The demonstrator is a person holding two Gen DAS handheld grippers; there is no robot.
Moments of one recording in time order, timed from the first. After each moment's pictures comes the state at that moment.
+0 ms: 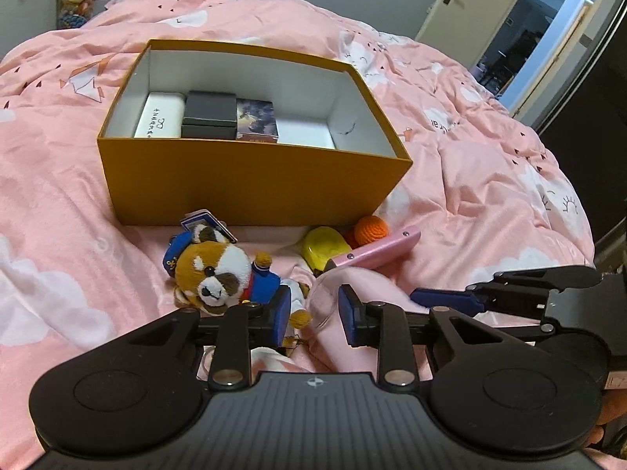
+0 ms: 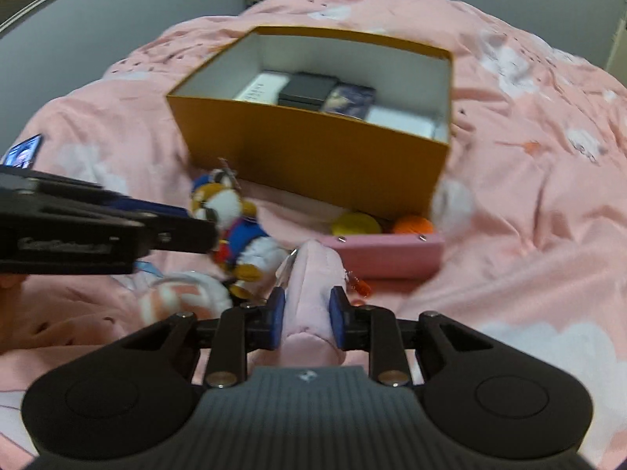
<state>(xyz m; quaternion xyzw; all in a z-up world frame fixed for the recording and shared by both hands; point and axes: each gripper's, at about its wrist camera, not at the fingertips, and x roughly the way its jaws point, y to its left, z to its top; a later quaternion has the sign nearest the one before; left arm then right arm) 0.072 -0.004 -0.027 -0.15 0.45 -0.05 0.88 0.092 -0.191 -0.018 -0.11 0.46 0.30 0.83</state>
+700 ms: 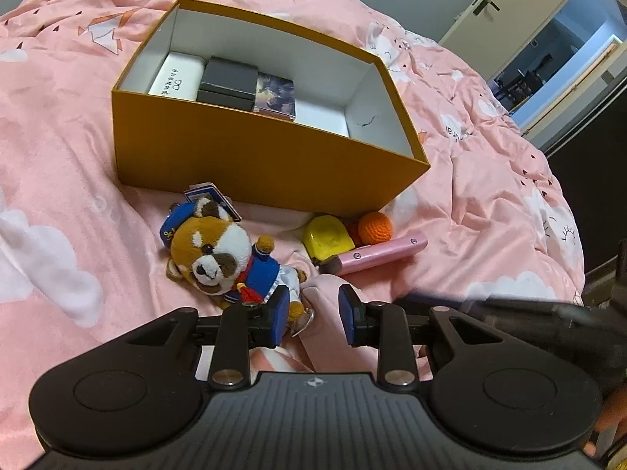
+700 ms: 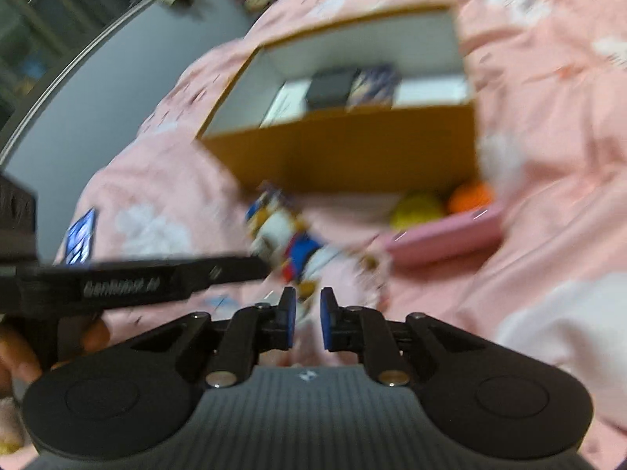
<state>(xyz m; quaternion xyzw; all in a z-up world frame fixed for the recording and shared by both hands) 0.077 0.011 -0.038 -0.22 0.47 -0.04 0.85 0.108 -0.217 -0.015 0.06 0.49 0.31 0.81</state>
